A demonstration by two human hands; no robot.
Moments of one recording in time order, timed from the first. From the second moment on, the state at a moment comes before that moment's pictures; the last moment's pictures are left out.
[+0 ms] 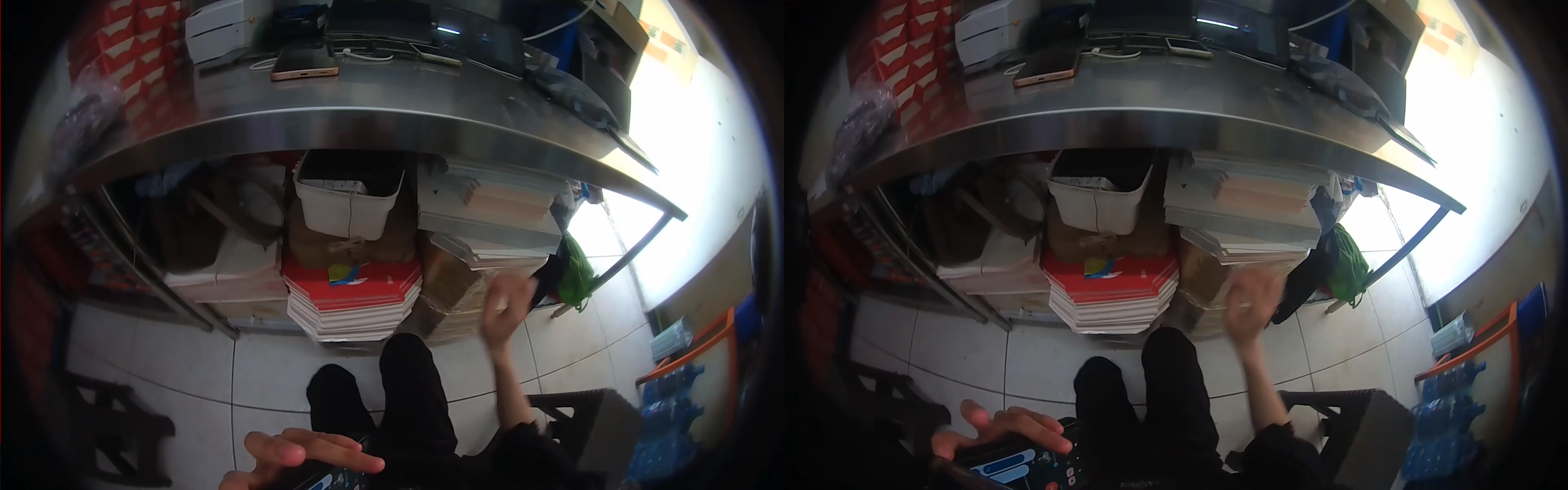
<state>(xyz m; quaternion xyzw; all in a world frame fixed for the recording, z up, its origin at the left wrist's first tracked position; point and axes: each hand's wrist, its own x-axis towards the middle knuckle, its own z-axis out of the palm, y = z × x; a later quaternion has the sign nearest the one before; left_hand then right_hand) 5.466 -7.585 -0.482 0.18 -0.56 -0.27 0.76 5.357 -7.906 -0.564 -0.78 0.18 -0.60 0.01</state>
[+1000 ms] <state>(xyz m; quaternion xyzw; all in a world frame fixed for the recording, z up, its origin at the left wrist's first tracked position) 5.506 -7.613 -0.536 0.10 -0.42 -0.33 0.84 5.418 -8.140 -0.436 -0.88 0.22 -0.33 -0.26</state>
